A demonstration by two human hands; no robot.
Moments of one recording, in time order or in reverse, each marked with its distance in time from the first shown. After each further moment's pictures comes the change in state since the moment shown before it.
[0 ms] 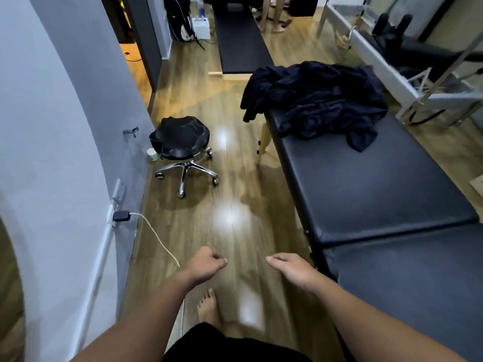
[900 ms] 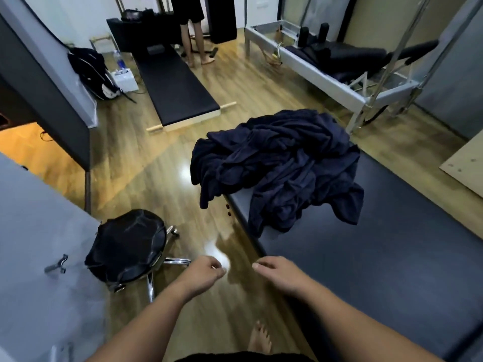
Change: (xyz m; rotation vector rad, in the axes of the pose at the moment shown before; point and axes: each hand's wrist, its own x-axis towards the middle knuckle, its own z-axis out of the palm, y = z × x) left_hand 0.319 0.269 -0.151 0.276 -0.146 0.129; right_hand 0.237 -0.170 -0.228 0.052 0.171 -0.046
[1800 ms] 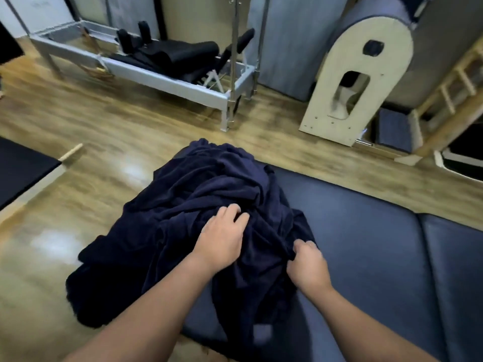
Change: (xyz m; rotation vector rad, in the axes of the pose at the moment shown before) left_hand 0.271 0.289 -0.039 0.817 0.060 1.356; right_hand 0.088 -0.020 -0.162 0.097 0.963 0.688
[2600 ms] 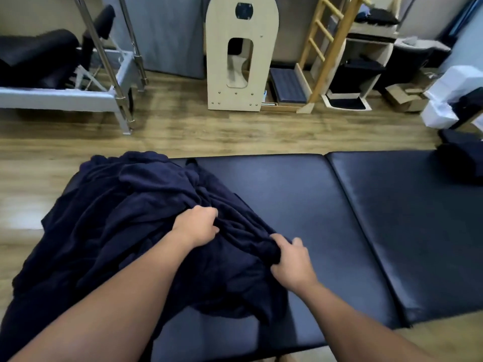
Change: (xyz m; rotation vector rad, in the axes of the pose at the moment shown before) left_hand 0.110 0.044 0.034 -0.014 -0.592 0.119; right_hand -0.041 0.075 0.006 0.097 0.010 0.339
